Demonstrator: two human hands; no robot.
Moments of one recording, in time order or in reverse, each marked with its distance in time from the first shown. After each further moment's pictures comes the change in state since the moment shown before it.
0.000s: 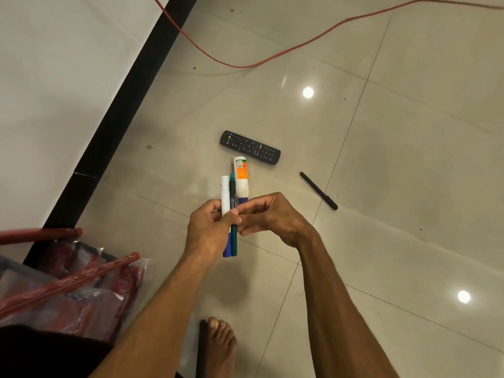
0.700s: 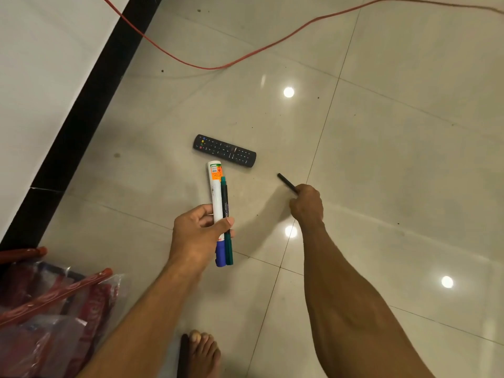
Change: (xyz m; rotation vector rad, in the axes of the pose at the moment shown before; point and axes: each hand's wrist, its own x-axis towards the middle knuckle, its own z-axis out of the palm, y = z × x) left_hand -0.004 0.008 0.025 -0.109 -0.086 -0.020; right_hand 0.035 0.064 -0.126 -0.737 0.874 0.274
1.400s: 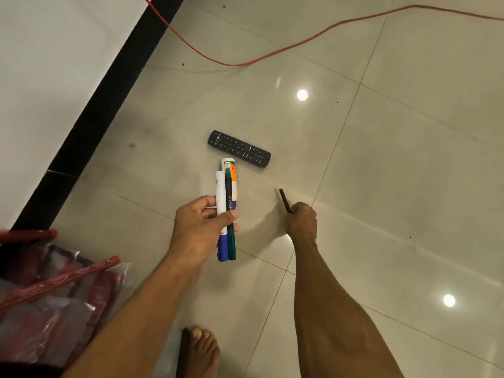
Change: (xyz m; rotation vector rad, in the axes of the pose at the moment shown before) left_hand 0.001 0.009 -0.016 -0.045 0.034 -0.020; right_hand -0.021 0.002 0.046 0.079 -0.012 0.056
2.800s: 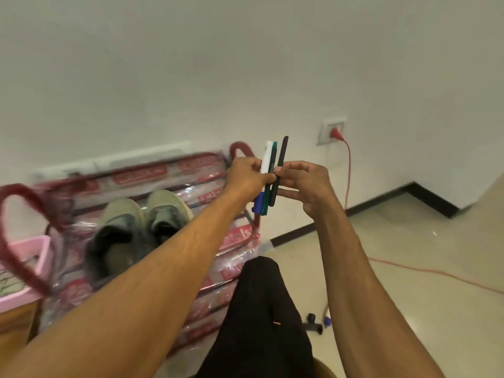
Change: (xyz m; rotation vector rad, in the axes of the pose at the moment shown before) left_hand -0.400 0.112 -0.274 -0.153 0.633 0.683; right_hand -0.557 -0.298 -0.230 0.692 -0.813 -0.954
